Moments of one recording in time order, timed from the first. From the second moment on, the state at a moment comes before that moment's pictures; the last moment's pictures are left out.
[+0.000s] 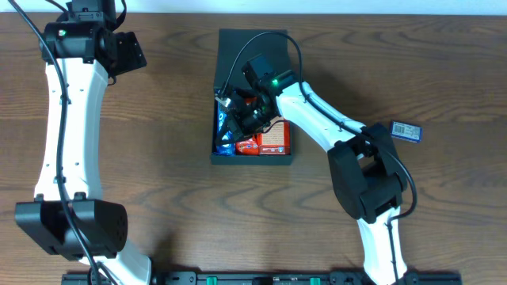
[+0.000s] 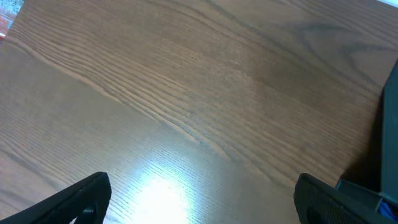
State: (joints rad) left arm 0.03 1.81 1.94 -1.20 -0.28 -0.33; right arm 0.55 2.22 1.71 -0.85 -0.91 0.09
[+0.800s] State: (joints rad) left arm 0.03 1.81 1.94 -1.20 -0.28 -0.33; right arm 0.43 2.26 1.83 -0.49 -0.91 0.28
